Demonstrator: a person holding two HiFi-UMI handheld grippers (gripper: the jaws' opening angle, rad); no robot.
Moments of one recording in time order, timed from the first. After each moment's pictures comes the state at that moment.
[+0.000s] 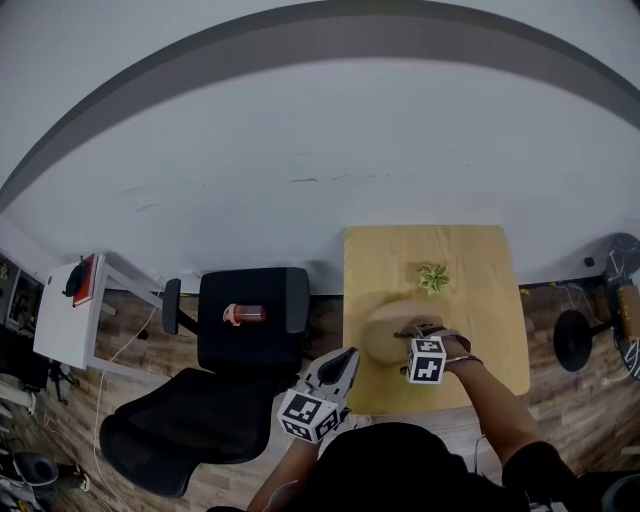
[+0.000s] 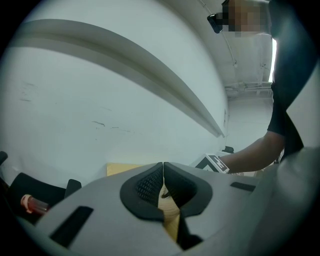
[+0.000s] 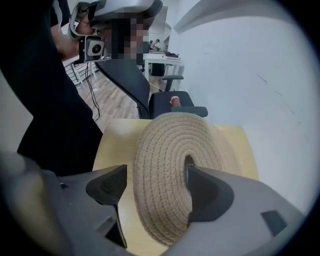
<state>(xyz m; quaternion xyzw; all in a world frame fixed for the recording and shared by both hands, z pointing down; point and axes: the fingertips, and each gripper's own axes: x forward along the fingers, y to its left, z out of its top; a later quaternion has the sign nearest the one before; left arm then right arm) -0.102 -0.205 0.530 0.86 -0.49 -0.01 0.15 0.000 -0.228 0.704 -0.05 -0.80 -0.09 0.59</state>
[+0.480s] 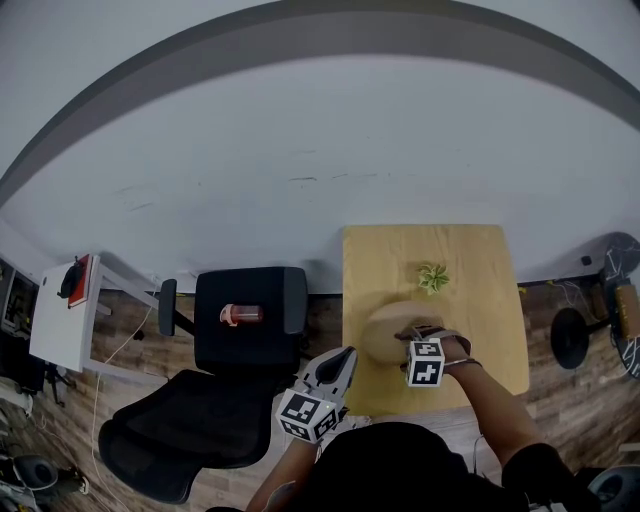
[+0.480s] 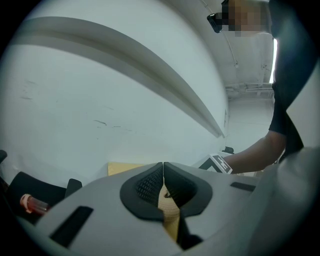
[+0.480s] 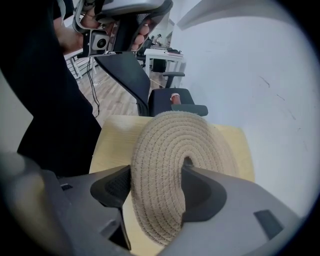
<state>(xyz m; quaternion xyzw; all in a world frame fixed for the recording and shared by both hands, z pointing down) -0.113 -0.211 0.534 0.86 -0.49 -0.01 0.15 -0.009 -0.228 0.700 -0.05 -0.79 -0.10 0.60</state>
